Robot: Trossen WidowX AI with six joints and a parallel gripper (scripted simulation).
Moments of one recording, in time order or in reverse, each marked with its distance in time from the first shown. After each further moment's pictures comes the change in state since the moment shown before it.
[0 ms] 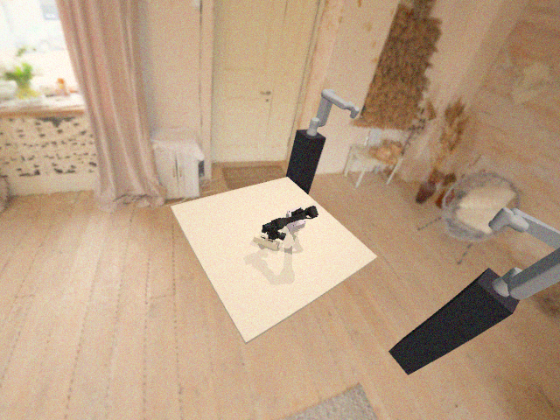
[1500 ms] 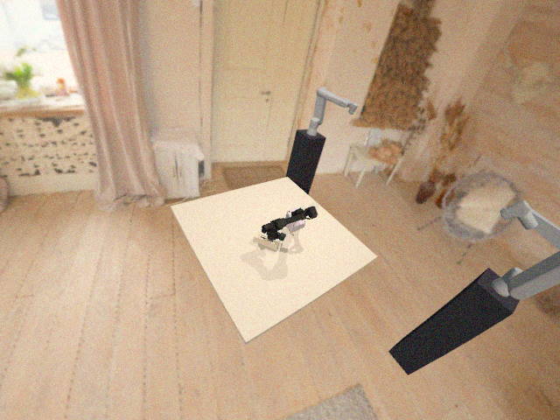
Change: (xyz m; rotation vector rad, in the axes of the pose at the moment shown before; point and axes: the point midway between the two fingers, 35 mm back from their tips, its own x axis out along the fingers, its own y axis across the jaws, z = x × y) arm -0.001 0.000 0.004 0.039 0.022 0.008
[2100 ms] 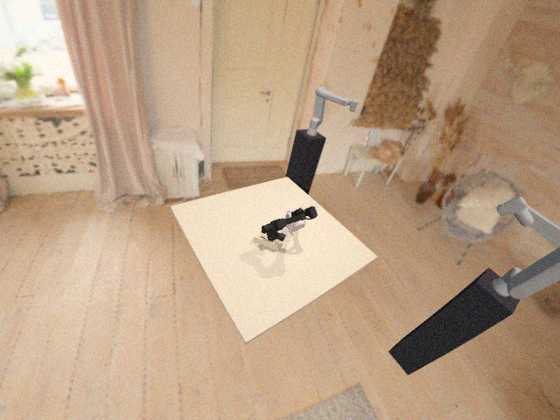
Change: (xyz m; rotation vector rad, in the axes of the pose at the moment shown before) arm 0.002 0.000 0.002 0.008 0.007 0.000
